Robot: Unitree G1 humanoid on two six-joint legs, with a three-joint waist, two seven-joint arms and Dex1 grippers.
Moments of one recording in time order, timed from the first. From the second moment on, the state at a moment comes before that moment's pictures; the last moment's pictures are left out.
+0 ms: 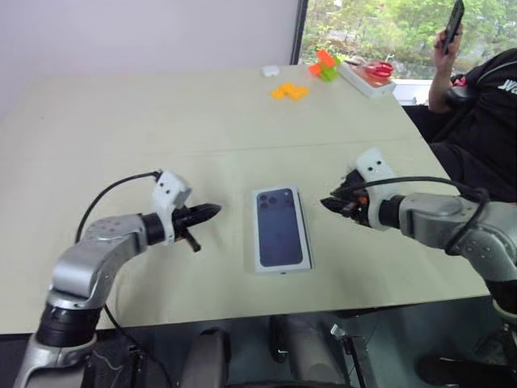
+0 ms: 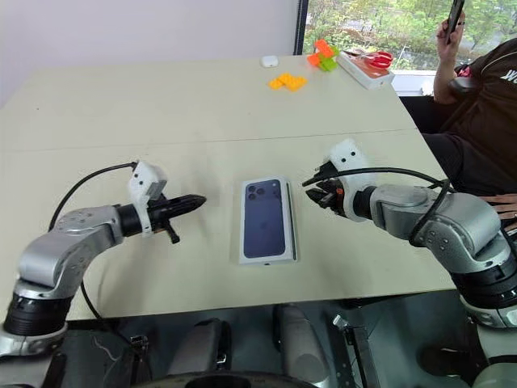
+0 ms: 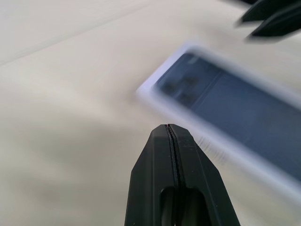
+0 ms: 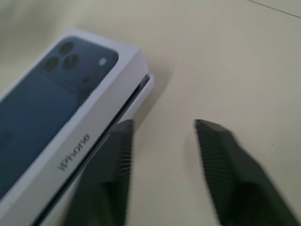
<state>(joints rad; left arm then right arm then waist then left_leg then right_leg) -0.24 0.63 0.05 -0.34 -0.51 0.76 -0.74 -0.51 -0.96 0.15 -0.40 0.97 1.04 0.16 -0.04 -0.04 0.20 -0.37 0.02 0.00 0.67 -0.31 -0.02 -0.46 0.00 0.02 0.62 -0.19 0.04</state>
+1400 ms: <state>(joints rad) -0.32 0.44 -0.22 -0.40 -0.44 0.87 -0.67 -0.43 -0.85 0.23 -0.53 0.54 1.11 0.46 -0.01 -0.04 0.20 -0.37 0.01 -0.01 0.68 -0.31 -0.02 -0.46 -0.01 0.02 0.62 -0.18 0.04</state>
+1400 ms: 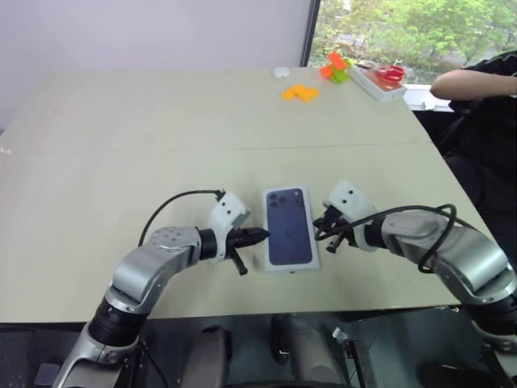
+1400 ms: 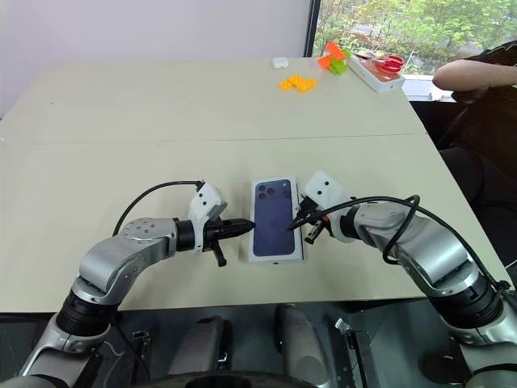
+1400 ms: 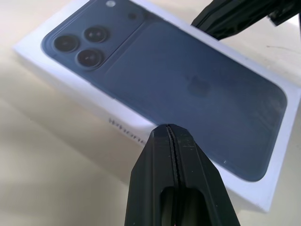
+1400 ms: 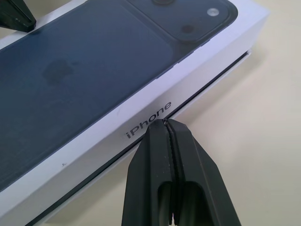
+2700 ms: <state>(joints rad) -0.35 0.42 -0.25 -0.36 -0.41 0.87 -0.63 -0.41 -0.83 0.20 -0.52 0.45 1.12 0.50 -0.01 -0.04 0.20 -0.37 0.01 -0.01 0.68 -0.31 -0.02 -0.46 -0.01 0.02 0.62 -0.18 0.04</state>
